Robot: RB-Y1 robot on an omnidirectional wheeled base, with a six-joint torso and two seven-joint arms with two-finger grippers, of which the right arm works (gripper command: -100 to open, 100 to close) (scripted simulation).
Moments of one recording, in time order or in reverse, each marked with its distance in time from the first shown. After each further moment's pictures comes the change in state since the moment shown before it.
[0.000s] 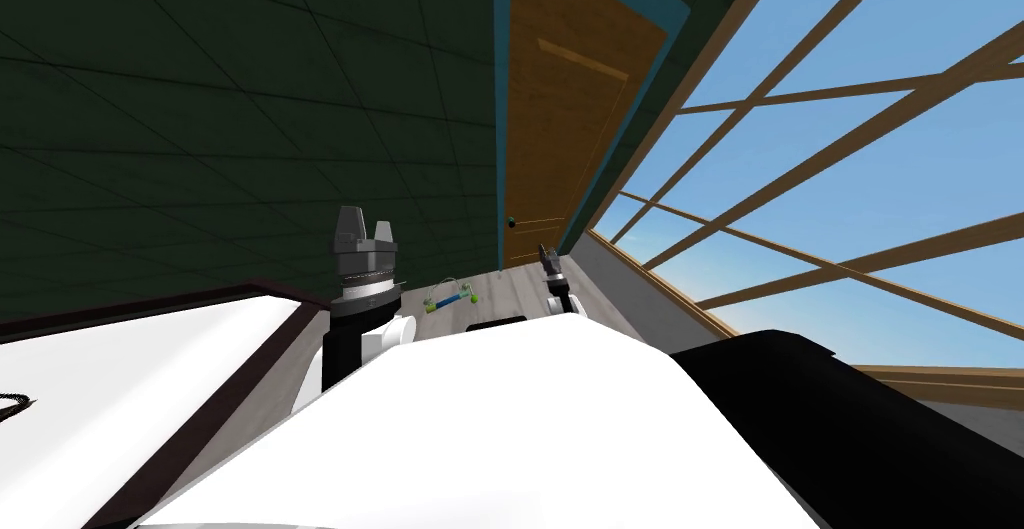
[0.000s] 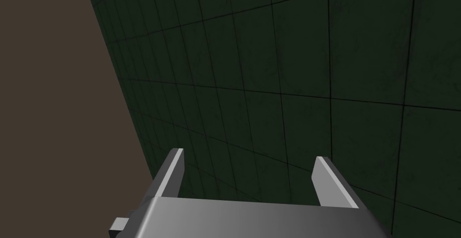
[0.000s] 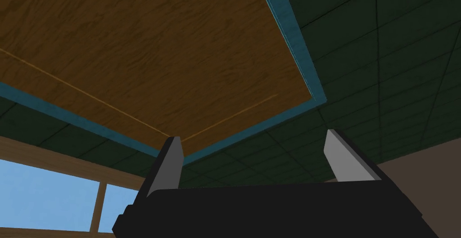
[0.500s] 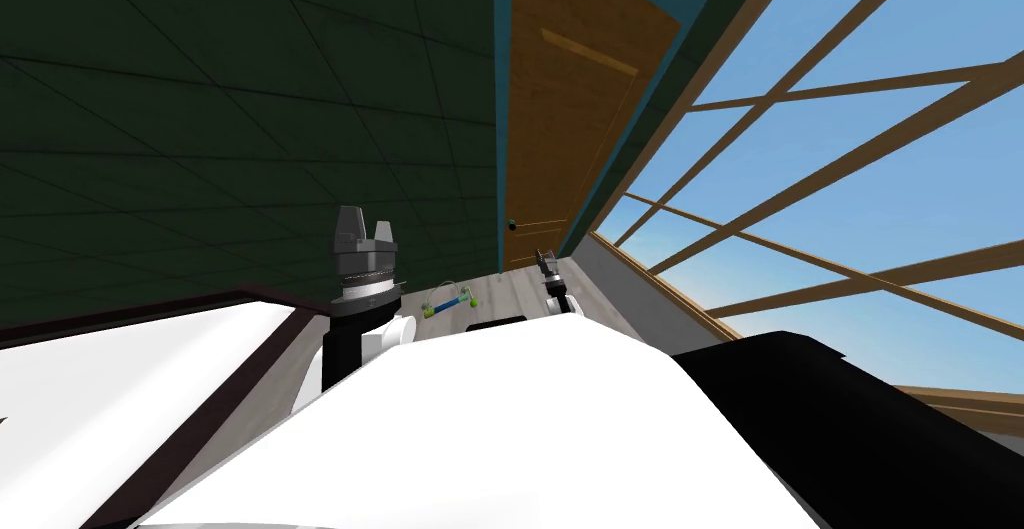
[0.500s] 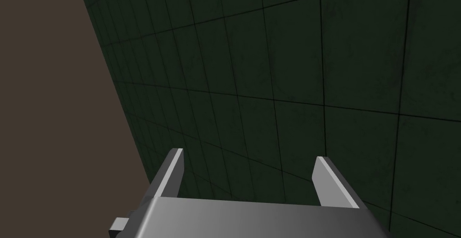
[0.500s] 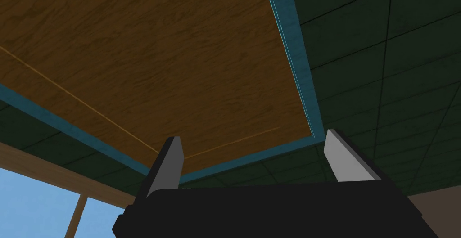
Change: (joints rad) arm -0.048 0.005 -0.024 0.128 0.056 -0.011 0.105
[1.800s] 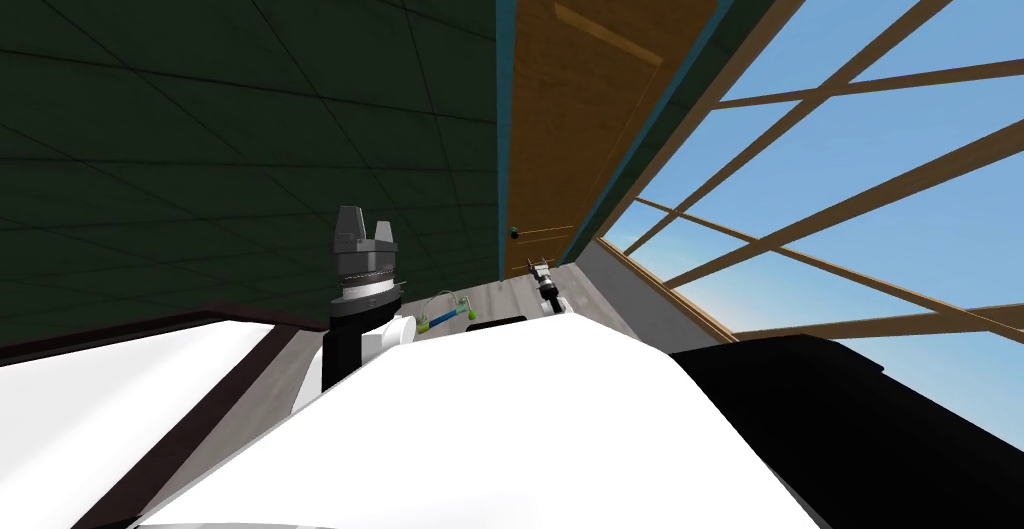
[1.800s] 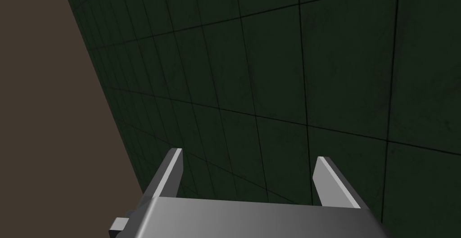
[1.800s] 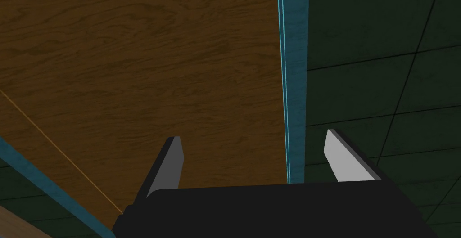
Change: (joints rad) arm -0.135 0.036 -0.065 0.343 0.130 -0.043 0.252
